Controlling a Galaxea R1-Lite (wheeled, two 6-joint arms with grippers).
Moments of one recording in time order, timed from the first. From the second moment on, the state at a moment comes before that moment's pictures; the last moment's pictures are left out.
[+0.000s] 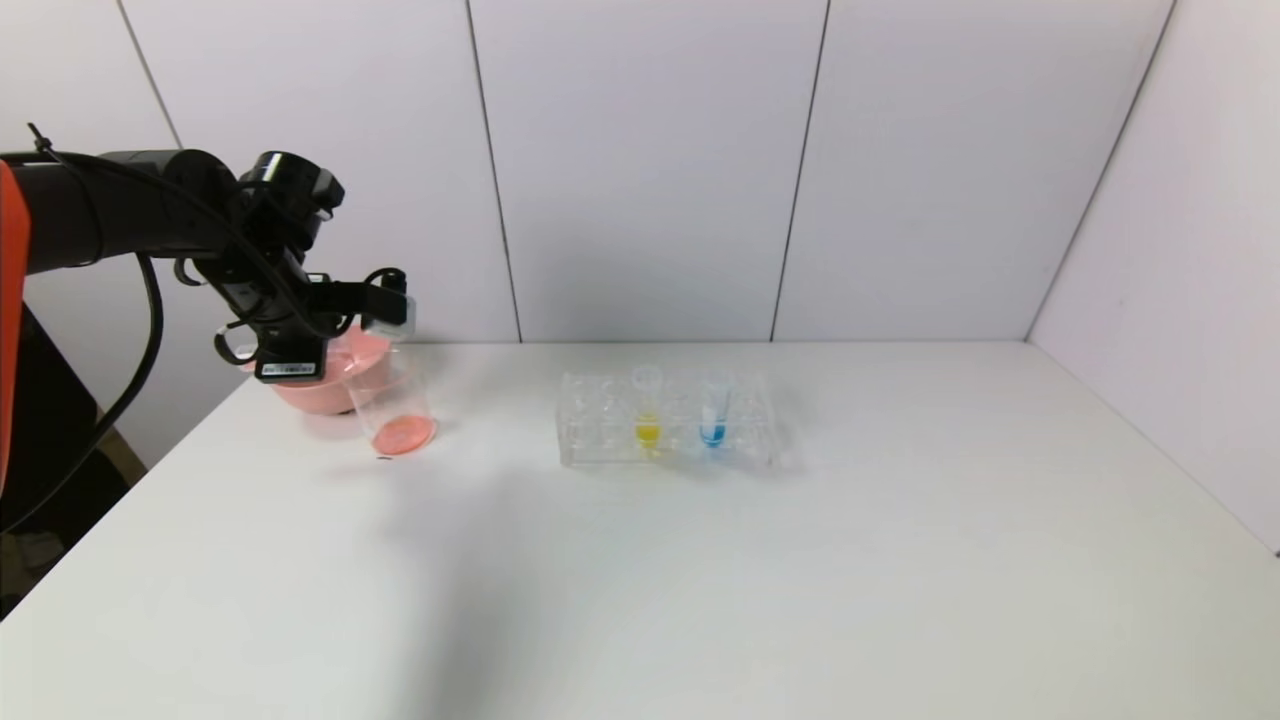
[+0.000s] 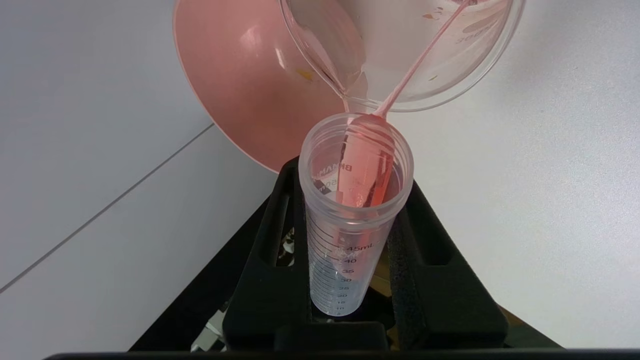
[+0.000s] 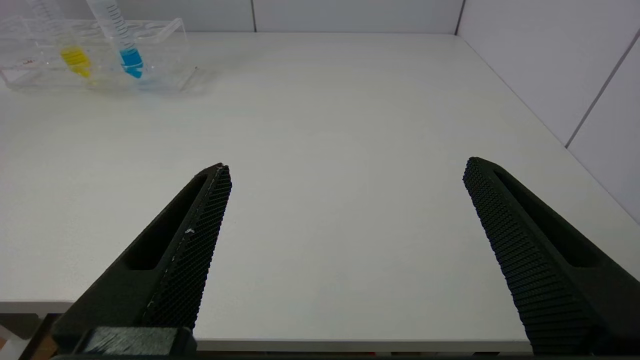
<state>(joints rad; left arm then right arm) -0.04 2.13 -1.98 0.76 0.28 1.36 0.00 0.00 0.00 0.00 0.00 0.00</state>
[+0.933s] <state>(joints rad) -0.05 2.13 -1.98 0.74 0.31 1.35 0.00 0.00 0.00 0.00 0.00 0.00</state>
